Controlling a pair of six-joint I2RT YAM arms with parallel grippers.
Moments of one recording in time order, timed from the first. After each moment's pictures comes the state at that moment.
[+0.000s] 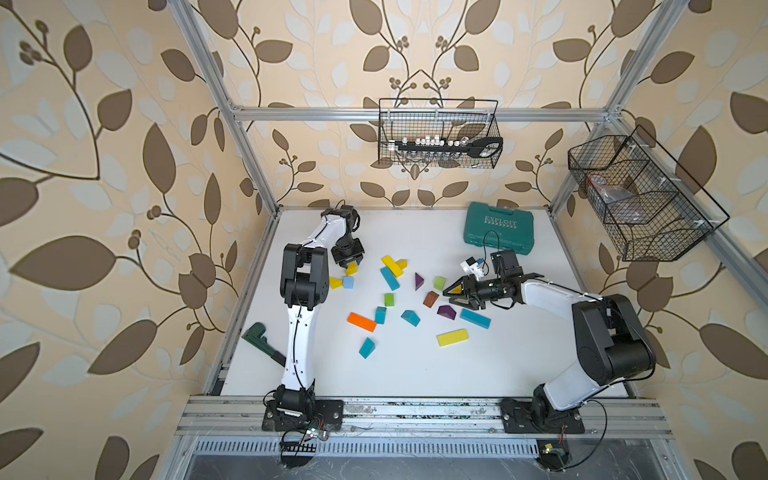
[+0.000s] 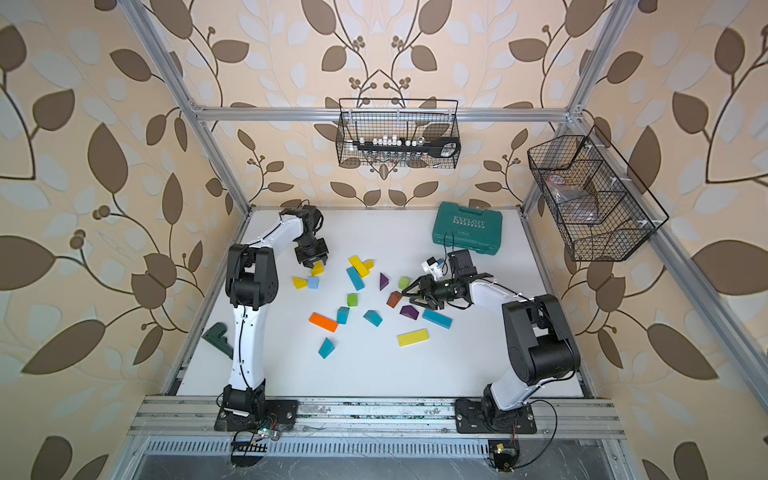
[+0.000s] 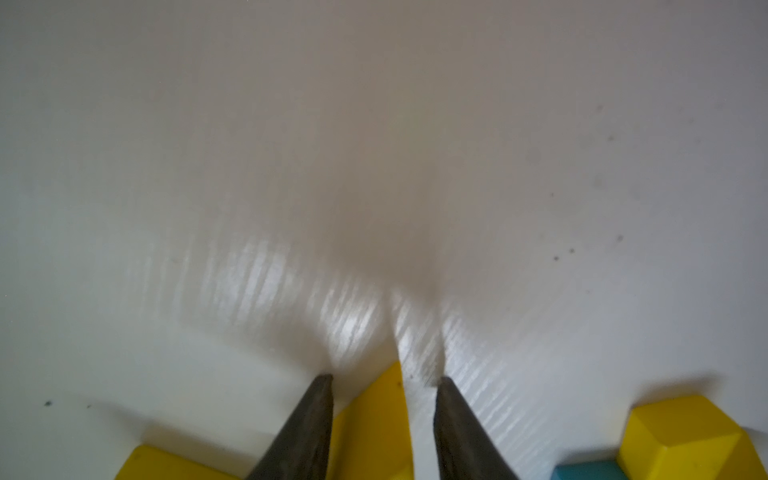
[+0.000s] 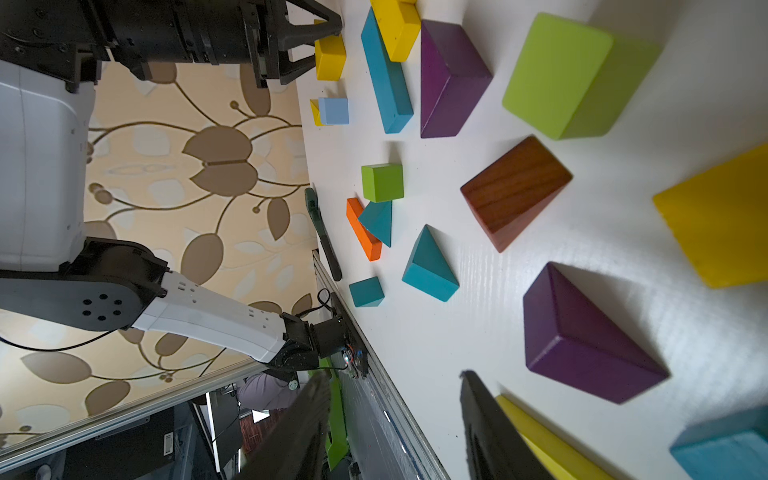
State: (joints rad) left arm -0.18 2.36 1.99 -1.12 0.07 -0.60; right arm 0.19 1.62 0.84 -0.23 -0.95 0.62
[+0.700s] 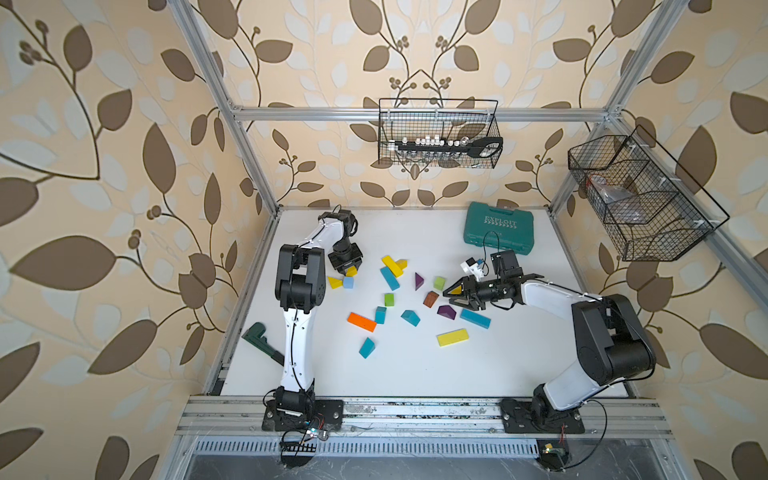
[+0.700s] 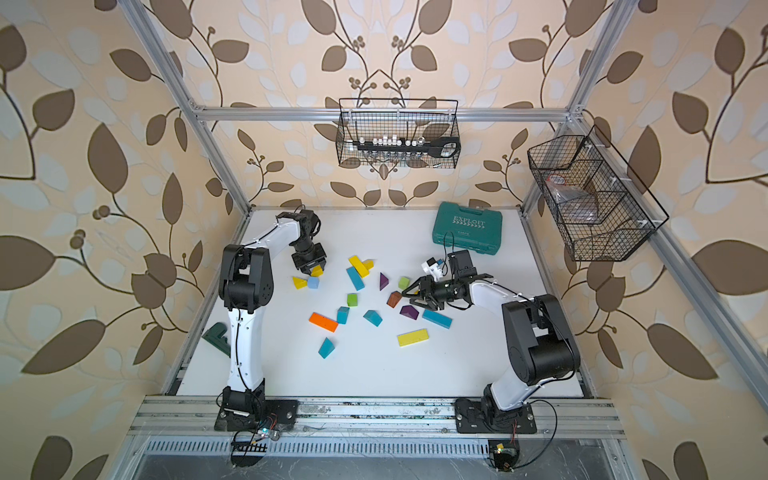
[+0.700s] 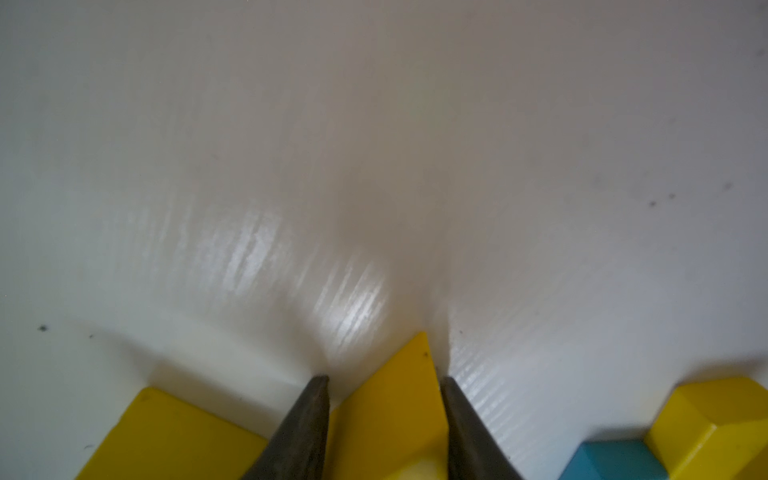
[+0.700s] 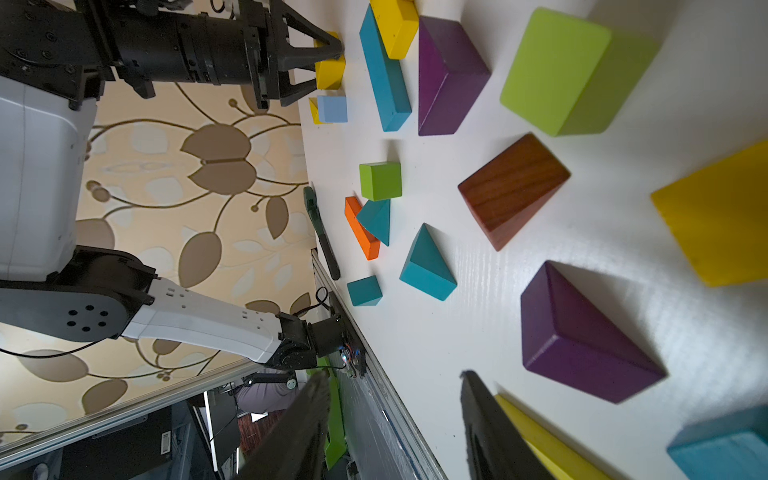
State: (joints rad) left arm -0.18 2.29 1.88 -1.11 0.09 -0.66; right arm 0.19 1.62 0.83 -0.23 -0.95 0.61
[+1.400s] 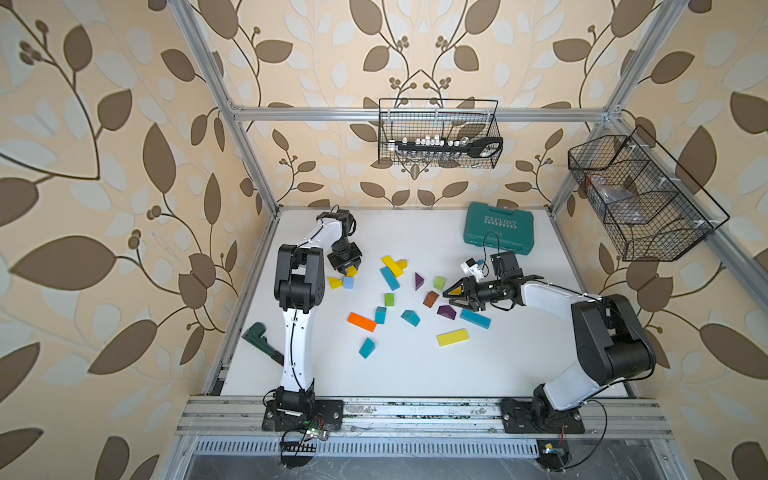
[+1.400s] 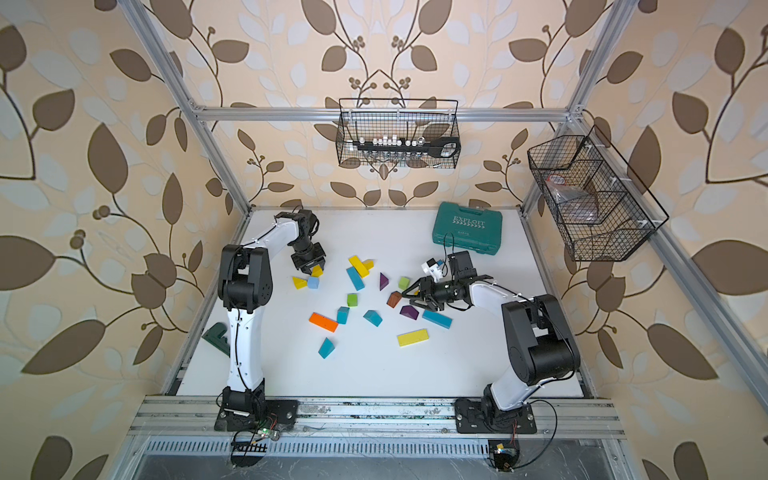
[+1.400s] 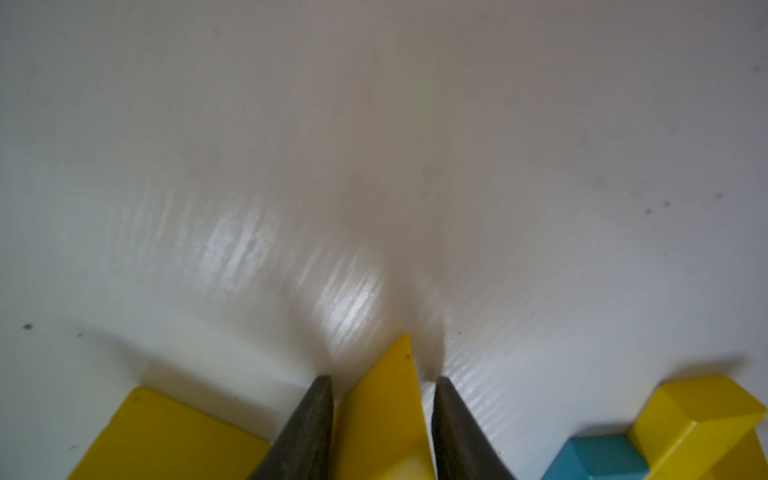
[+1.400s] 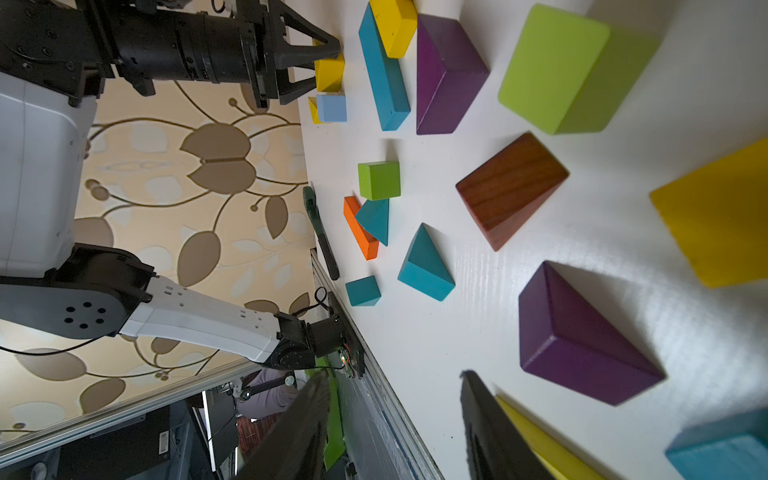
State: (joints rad) left arm -0.18 2.29 1.88 -1.10 0.12 -0.68; right arm 0.19 1.62 0.82 -0.20 -0.96 0.61
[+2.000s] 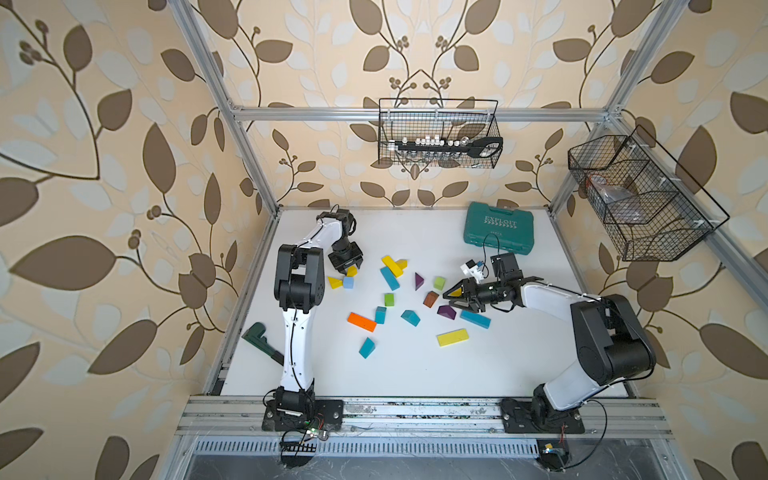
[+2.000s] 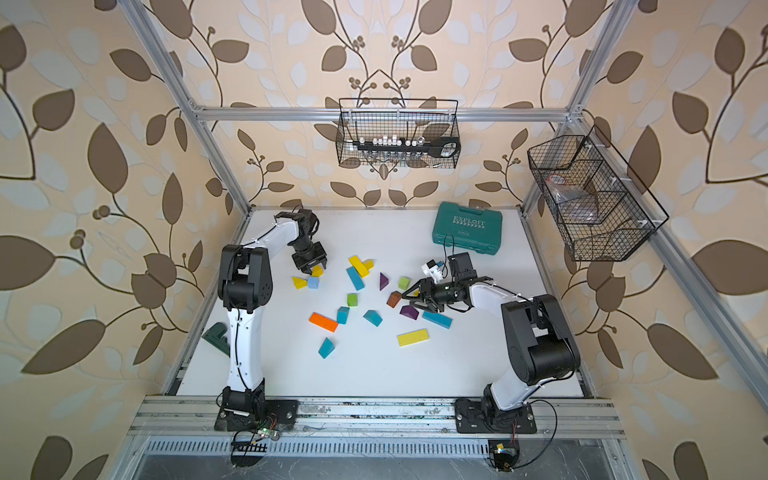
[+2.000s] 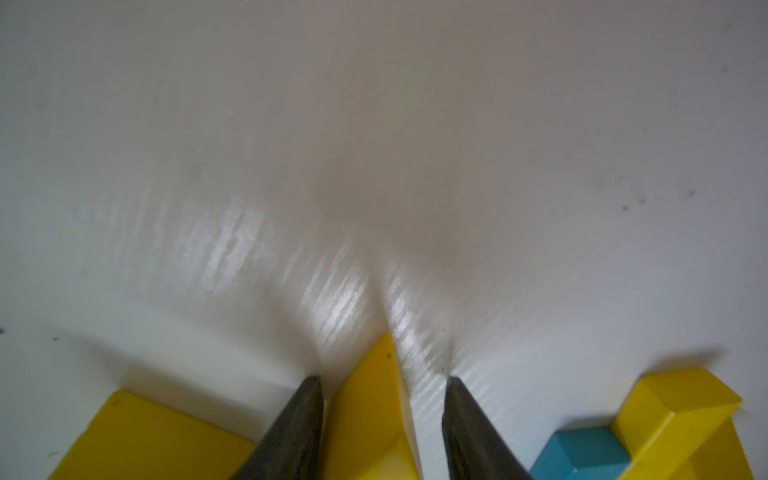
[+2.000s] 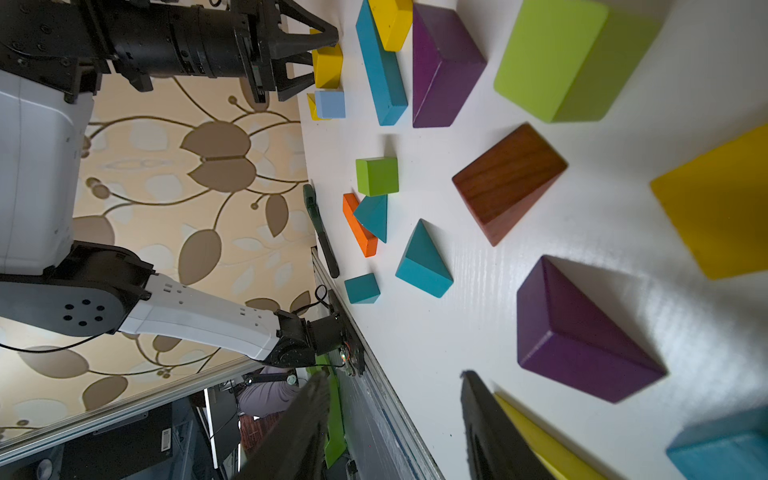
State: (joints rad) left arm -0.18 2.29 1.88 -1.09 0.14 -0.68; right arm 0.19 1.62 0.80 -0.19 -0.96 0.61
